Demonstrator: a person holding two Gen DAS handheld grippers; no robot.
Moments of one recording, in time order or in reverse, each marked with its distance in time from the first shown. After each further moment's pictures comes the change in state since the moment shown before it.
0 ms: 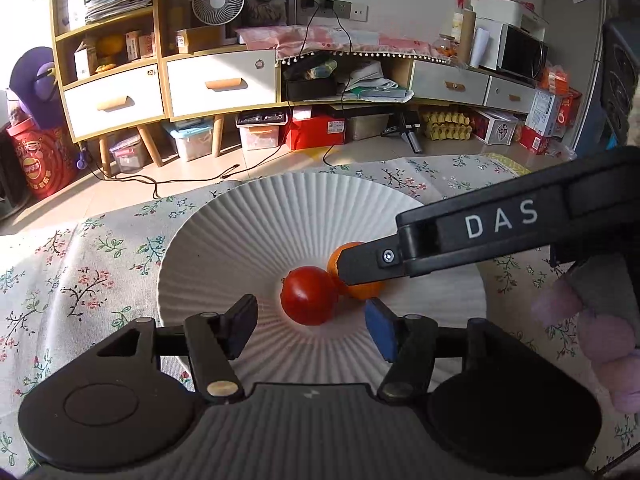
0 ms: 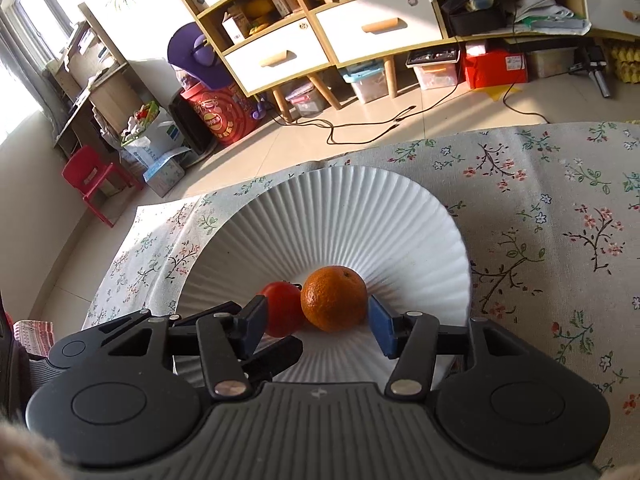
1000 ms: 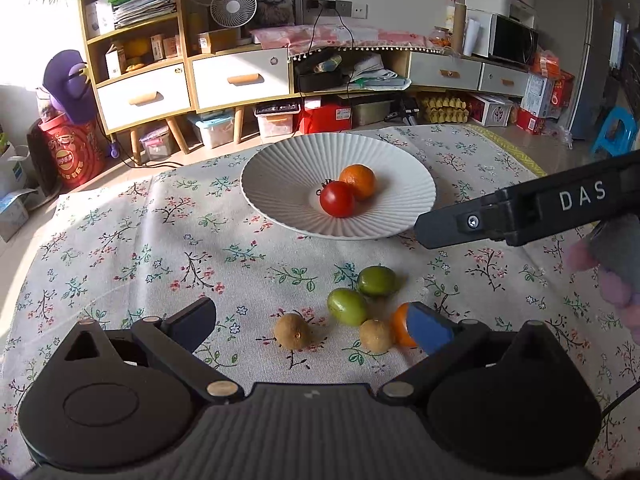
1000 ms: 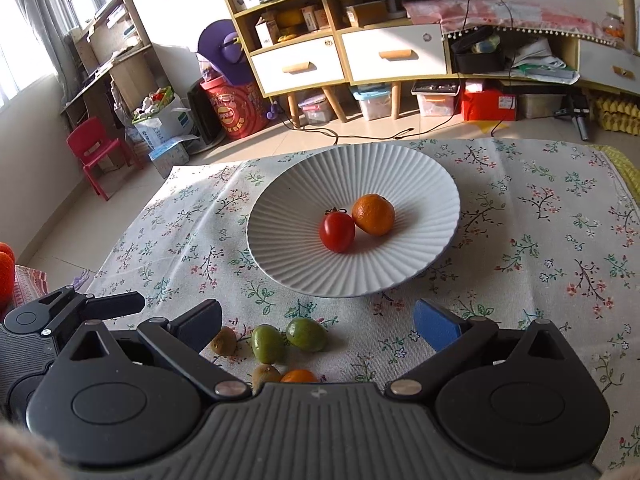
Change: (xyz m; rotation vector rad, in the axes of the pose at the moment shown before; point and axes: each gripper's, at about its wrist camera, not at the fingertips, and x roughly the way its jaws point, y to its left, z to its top) left arm -0.106 0.011 -0.066 0.032 0.033 0.046; right arm -0.057 0.044 -0.062 -0.137 -0.052 -0.073
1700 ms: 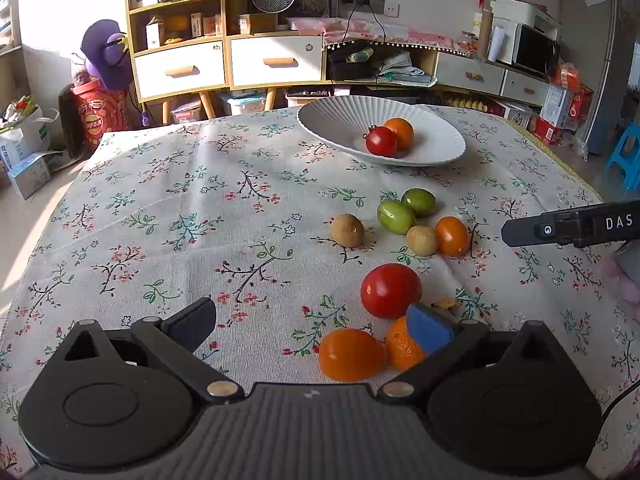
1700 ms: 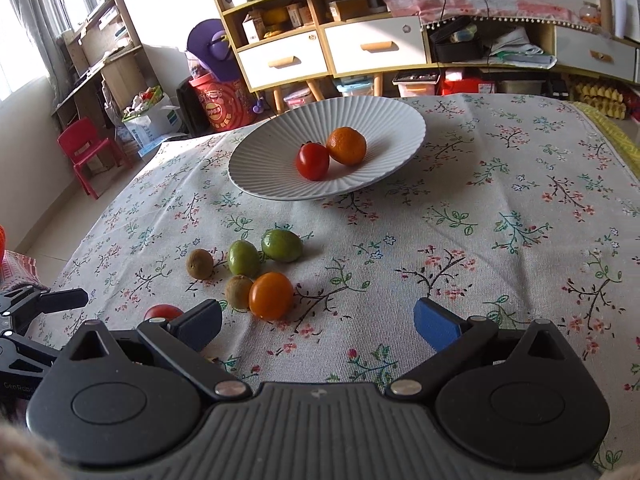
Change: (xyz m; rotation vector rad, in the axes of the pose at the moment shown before) left arm -0.024 0.030 -0.074 -0.081 -0.008 0.036; right arm -0.010 -0.010 -0.070 0.004 -0.037 -0.043
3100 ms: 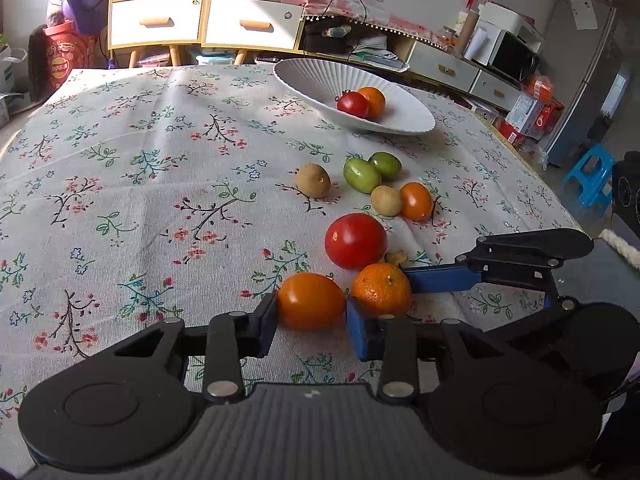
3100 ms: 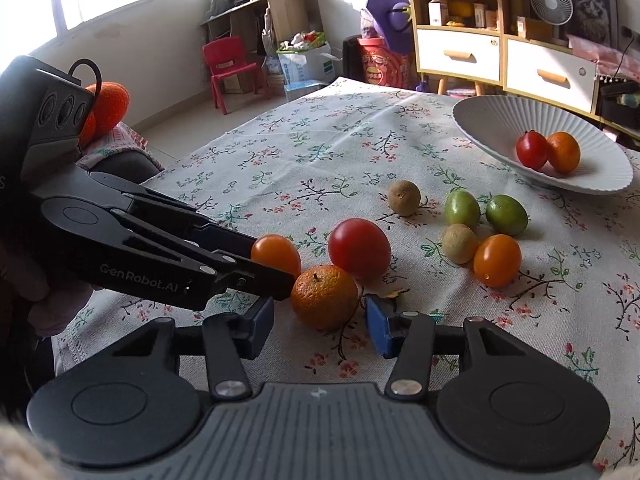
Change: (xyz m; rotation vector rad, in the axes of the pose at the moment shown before) left arm 0.006 0.012 -0.015 -0.108 0.091 -0.190; right arm 0.013 0.088 -0.032 -0.388 0.085 0.293
